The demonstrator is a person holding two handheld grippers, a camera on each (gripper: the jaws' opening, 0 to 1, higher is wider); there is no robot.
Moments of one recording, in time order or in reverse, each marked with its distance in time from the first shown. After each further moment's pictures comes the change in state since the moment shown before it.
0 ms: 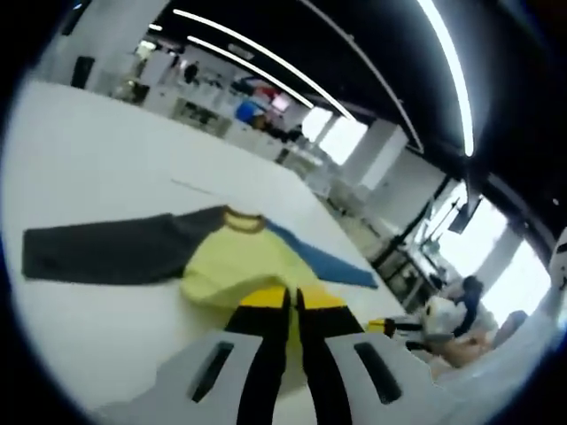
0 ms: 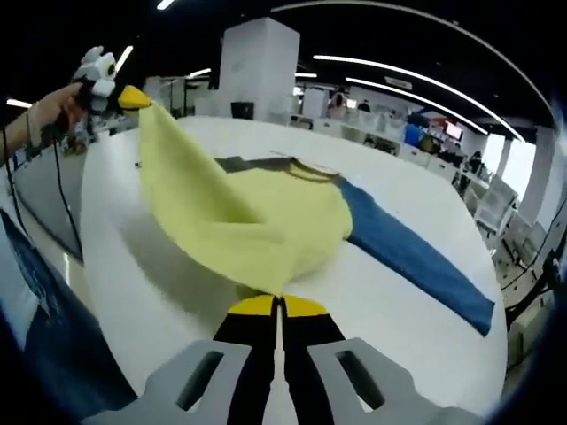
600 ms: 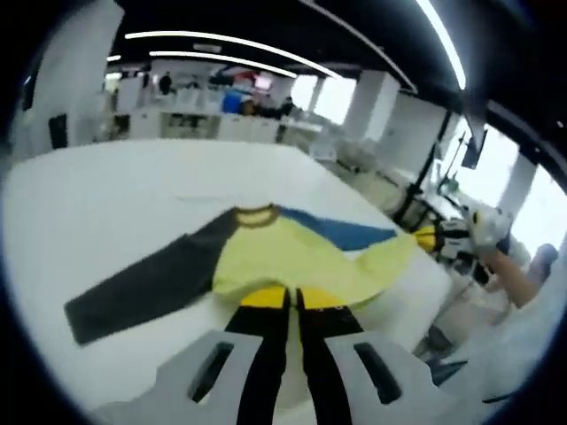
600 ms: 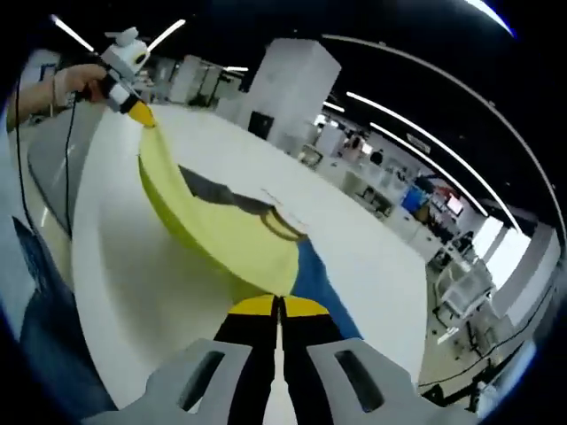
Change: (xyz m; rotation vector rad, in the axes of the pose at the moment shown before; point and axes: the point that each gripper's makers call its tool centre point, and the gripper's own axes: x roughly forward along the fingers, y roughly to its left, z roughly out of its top) left arm -0.011 -0.013 0.025 0.323 0.130 0.084; right arm -0.042 -0.058 0.104 -0.402 -0.087 -0.052
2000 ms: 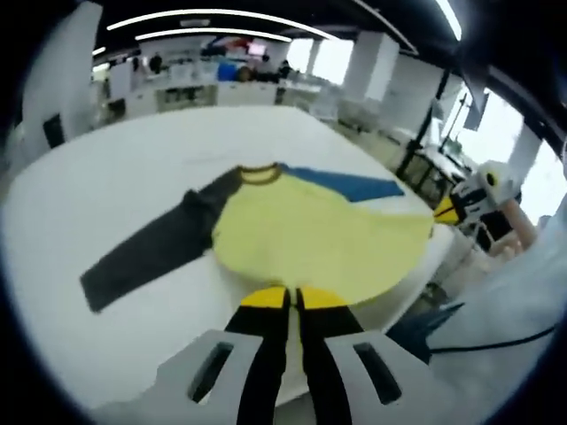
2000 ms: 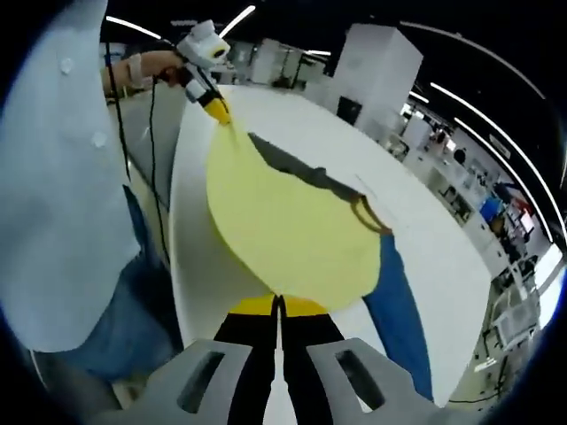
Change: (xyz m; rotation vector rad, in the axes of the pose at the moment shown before) left arm -0.035 0.005 -0.078 -0.006 0.215 0.027; right arm -0.039 0.105 -0.016 -0.040 0.069 0.454
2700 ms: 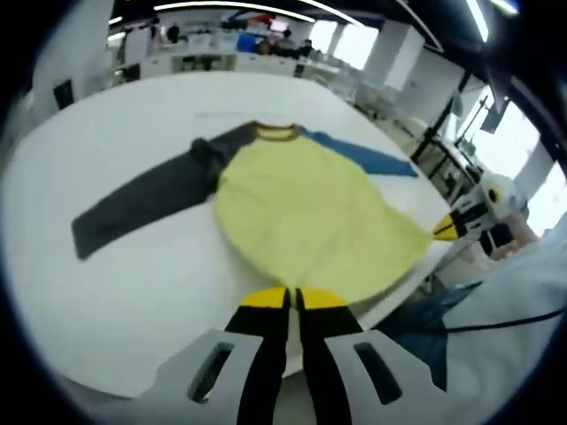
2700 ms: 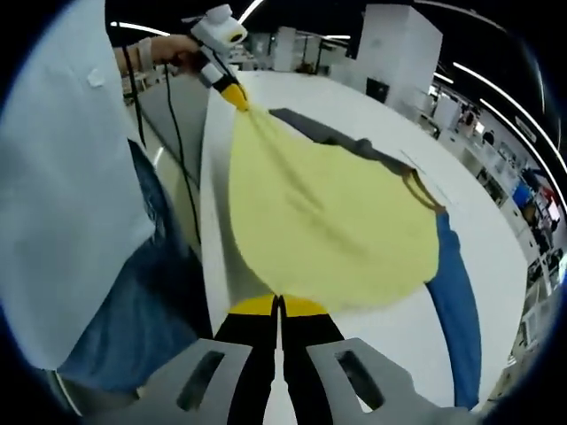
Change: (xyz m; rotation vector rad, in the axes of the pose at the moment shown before) left arm 0.011 0.004 -0.052 -0.092 0.100 0.028; right arm 0.054 0.060 -0.032 0.028 0.059 0.176
